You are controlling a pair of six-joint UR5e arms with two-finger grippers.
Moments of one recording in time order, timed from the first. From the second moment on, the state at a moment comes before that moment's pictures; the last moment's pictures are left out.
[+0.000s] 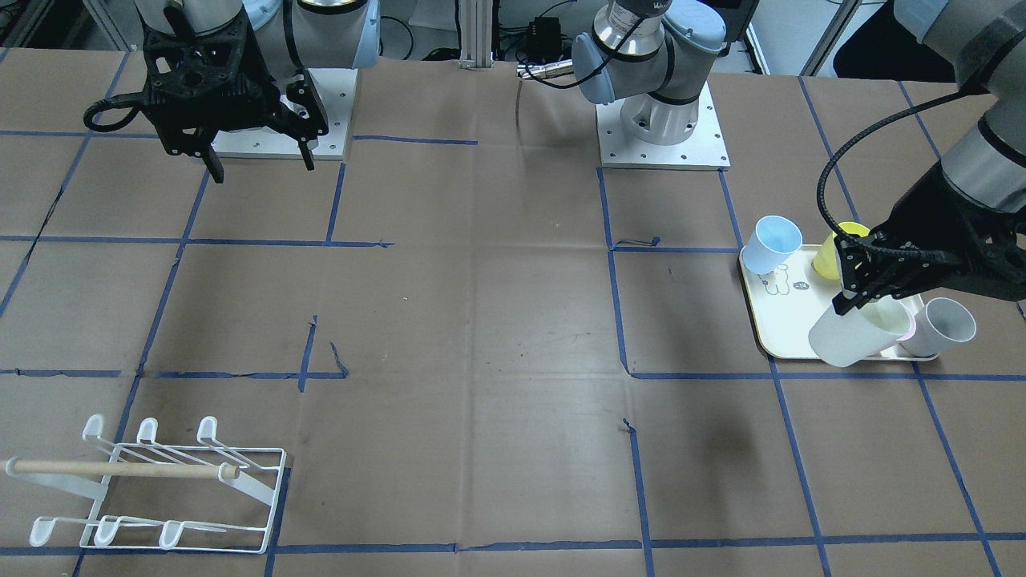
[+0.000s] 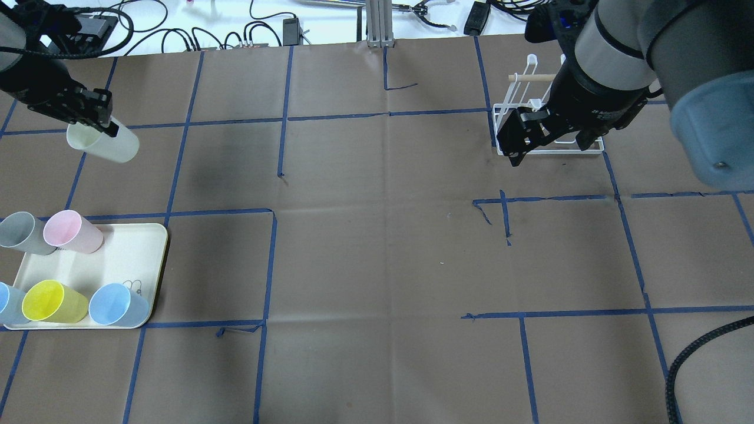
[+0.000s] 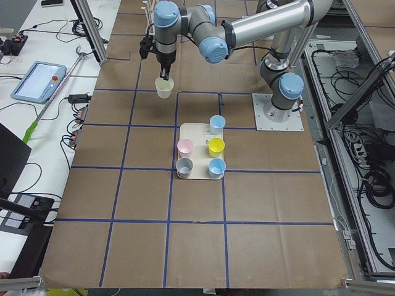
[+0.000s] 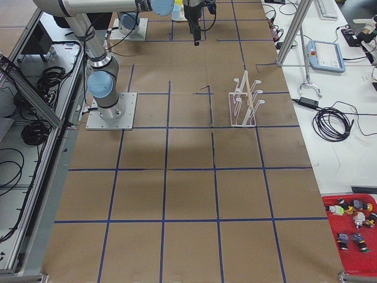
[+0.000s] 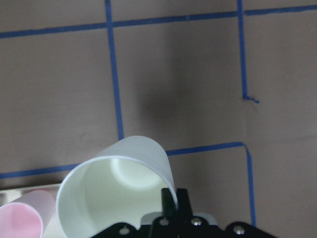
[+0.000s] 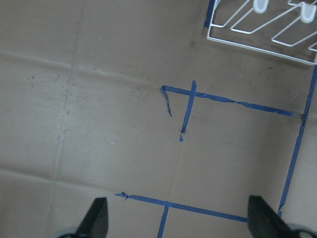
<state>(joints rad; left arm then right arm) -1.21 -1.69 -1.56 -1.36 1.34 0.49 1.62 -1.69 1.68 -1.64 -1.55 -0.17</state>
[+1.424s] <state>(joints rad) -1.40 -1.95 -1.93 0.12 0.45 0.34 1.61 -1.60 1.97 -2.55 -1.08 0.89</state>
